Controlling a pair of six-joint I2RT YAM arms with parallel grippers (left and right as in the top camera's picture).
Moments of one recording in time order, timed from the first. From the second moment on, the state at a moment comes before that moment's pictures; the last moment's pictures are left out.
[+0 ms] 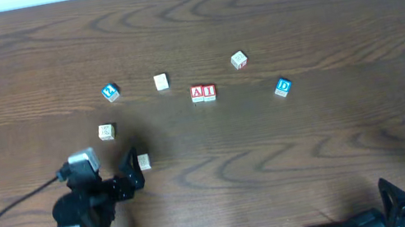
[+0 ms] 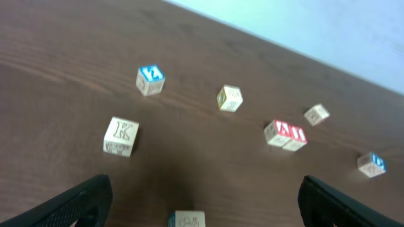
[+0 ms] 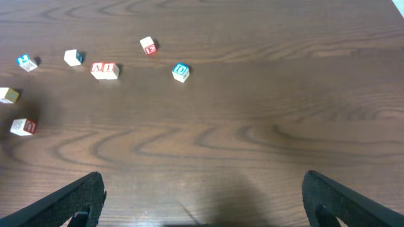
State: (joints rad) left arm -0.02 0.36 0.25 -0.30 0.20 -0.35; right arm 0.27 0.51 1.45 -1.62 0.17 0.26
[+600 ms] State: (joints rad) left arm -0.02 1.17 0.83 -0.37 0.09 -0.30; right arm 0.27 0.51 1.44 -1.62 0.17 0.26
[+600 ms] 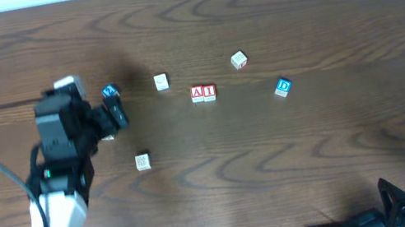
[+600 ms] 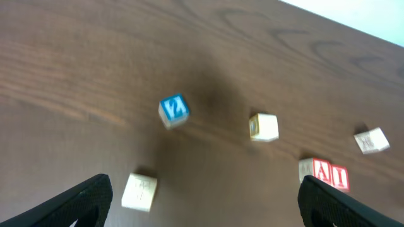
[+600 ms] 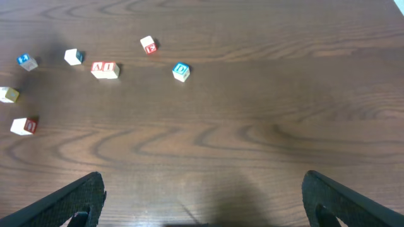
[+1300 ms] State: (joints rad) left arm -0.02 1.74 1.29 -0.56 -0.04 -0.33; right arm 0.27 0.51 1.44 -1.62 0.17 0.26
